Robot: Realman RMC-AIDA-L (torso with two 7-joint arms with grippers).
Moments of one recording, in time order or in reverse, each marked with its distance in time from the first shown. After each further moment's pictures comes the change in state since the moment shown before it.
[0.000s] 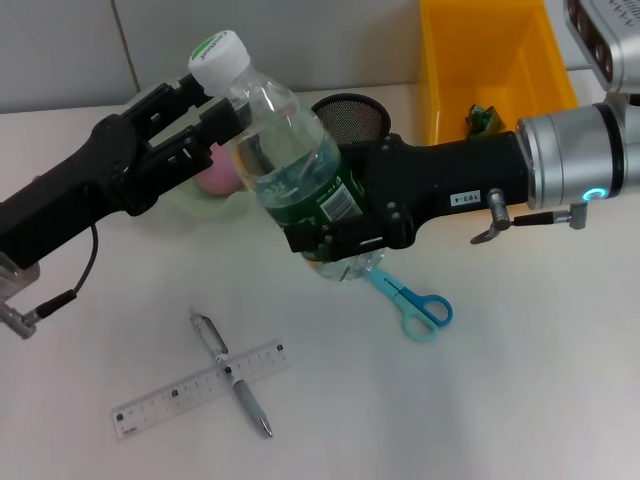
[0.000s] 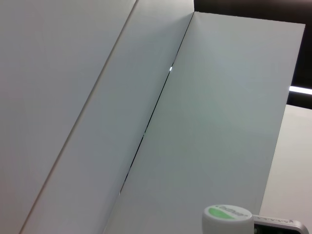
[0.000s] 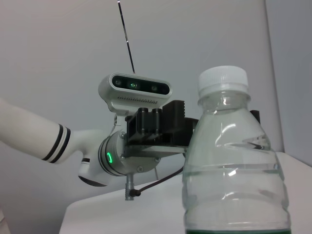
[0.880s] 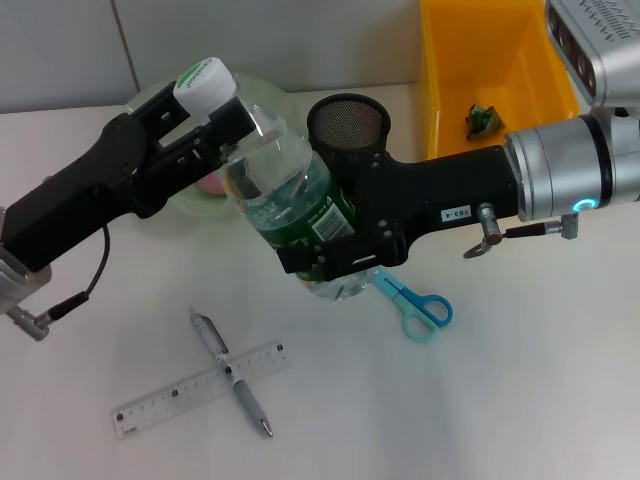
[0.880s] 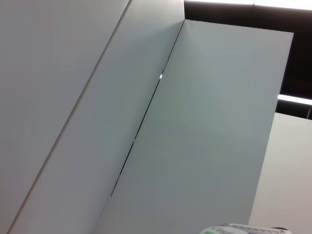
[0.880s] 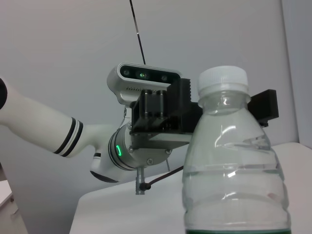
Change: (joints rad) left arm -0.020 -0.003 0.005 -0.055 -0.014 0.022 0.044; right arm 0.006 0.002 -0.038 0.016 -0.001 0.002 0.000
